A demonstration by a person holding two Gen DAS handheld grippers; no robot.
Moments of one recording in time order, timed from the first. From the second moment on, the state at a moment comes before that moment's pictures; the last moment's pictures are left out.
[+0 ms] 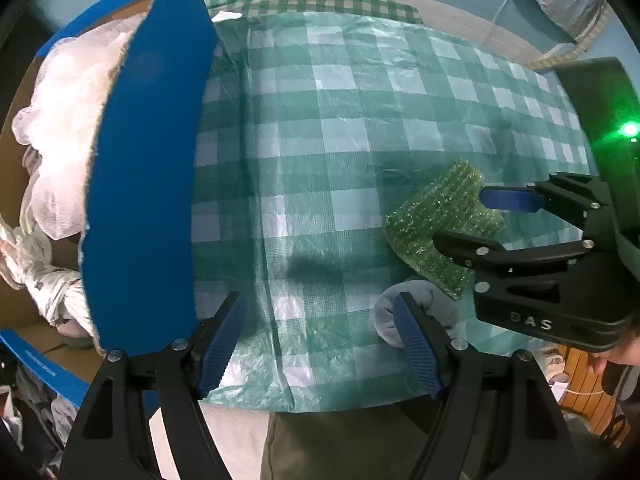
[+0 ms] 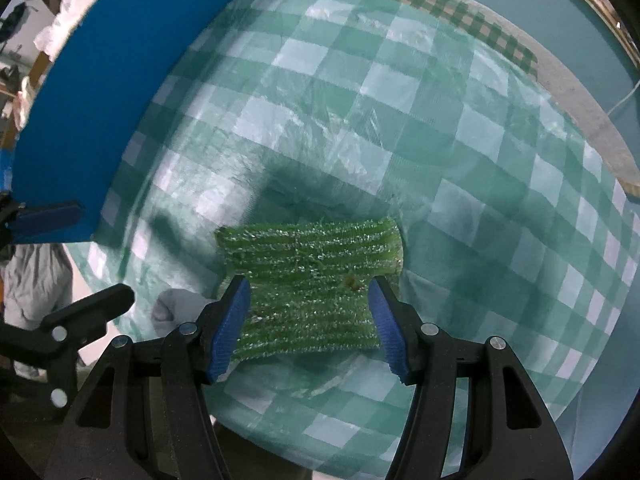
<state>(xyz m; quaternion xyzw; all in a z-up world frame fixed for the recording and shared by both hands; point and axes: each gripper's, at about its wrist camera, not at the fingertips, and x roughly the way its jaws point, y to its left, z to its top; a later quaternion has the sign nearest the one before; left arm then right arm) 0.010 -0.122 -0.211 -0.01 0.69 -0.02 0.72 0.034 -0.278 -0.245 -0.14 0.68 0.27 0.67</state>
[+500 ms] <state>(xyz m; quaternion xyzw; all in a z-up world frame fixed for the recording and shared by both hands) 0.001 -0.114 -0.223 -0.03 0.70 -0.01 0.71 0.011 -0.262 -0.258 -0.20 0.65 0.25 0.69</state>
